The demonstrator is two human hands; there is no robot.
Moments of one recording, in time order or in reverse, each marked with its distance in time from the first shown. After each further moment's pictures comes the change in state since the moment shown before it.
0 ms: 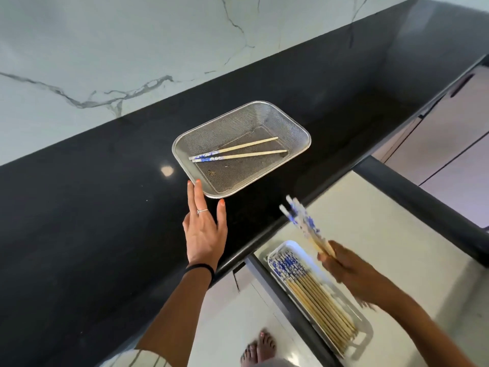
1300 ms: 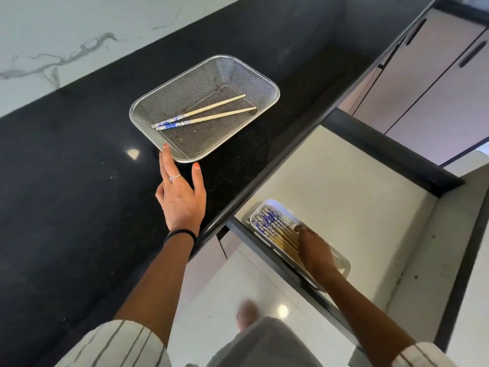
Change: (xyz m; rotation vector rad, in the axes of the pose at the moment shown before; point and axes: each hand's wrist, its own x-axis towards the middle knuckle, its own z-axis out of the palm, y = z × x) left_hand 0.002 -0.007 0.005 -0.036 -0.006 0.000; right_hand 0.007 0.078 0.105 -0.514 0.312 0.343
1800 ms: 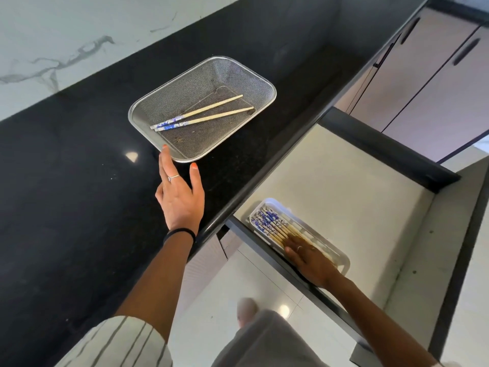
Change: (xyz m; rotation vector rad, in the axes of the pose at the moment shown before) left_hand 0.002 -0.002 -0.001 -0.022 -0.007 0.000; right_hand -0.022 0.023 0.015 0.292 -0.255 -0.159
